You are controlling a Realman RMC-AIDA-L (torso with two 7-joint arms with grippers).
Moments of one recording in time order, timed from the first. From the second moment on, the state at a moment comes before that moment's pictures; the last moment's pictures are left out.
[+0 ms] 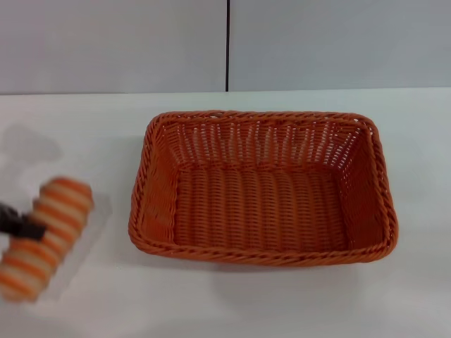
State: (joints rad) left arm -0.50 -1.98 0.73 1.21 2.61 2.01 -2.15; right arm 0.13 2.02 -0.48 -0.86 1.92 1.80 -1.56
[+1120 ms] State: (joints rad) left arm -0.44 -2.06 1.02 1.02 1.60 1.66 -1.89; right arm 0.21 2.03 -0.48 -0.80 1.85 1.80 -1.58
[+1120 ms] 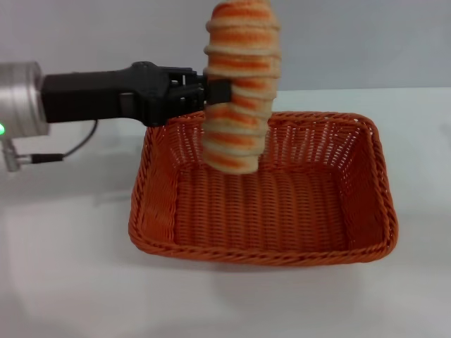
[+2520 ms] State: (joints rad) left arm -0.34 -2.05 0.83 0.79 1.59 1.64 -1.48; right arm 0.21 2.04 -0.47 -0.78 1.85 1.81 -1.59
